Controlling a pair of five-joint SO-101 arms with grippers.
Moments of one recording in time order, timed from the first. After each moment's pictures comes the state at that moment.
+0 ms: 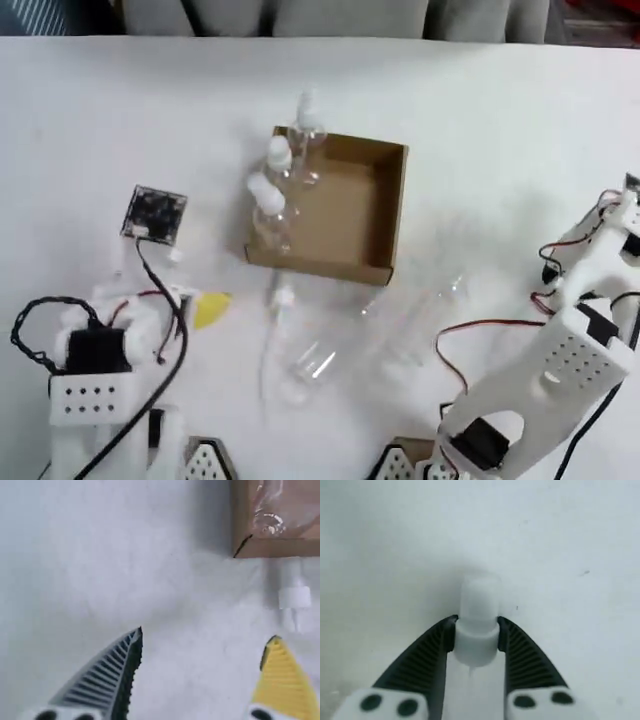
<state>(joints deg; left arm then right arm) -8.8 -65.8 64.4 69.4 -11.5 36.3 32.2 -15.1 80.4 7.7</state>
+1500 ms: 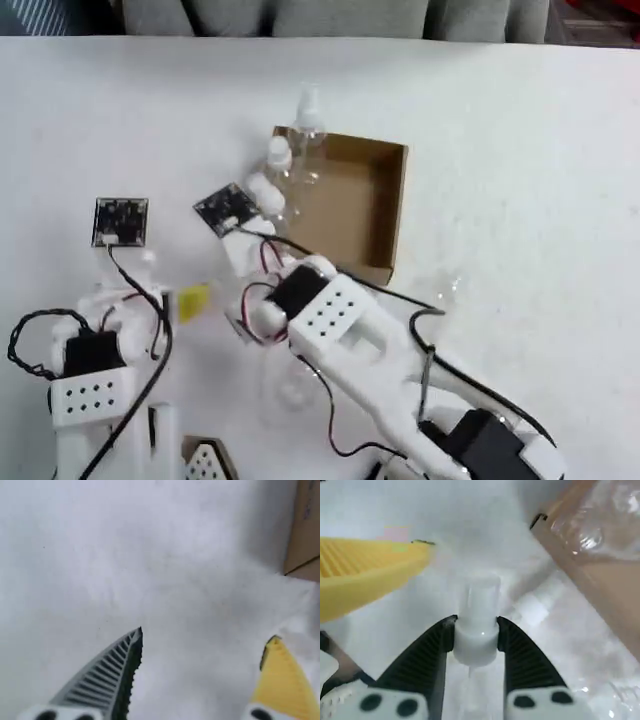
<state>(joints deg) -17.4 -65.8 73.0 59.1 -8.4 -51.6 -16.1 34.4 55.0 -8.5</state>
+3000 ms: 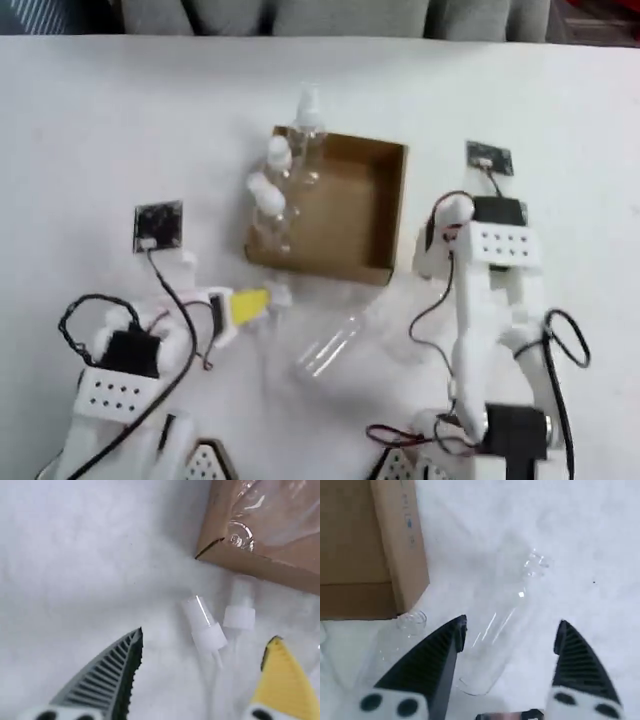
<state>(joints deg) 3.7 -65.8 73.8 61.8 18.2 0.4 -13.8 28.1 78.9 -8.0</state>
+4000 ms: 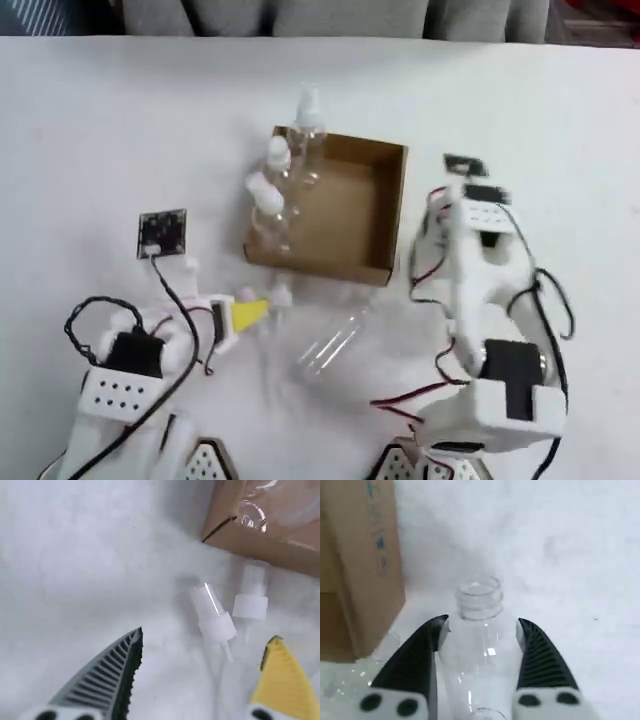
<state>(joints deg) 3.6 -65.8 76.7 61.7 18.1 4.2 1.4 23.0 74.7 3.3</state>
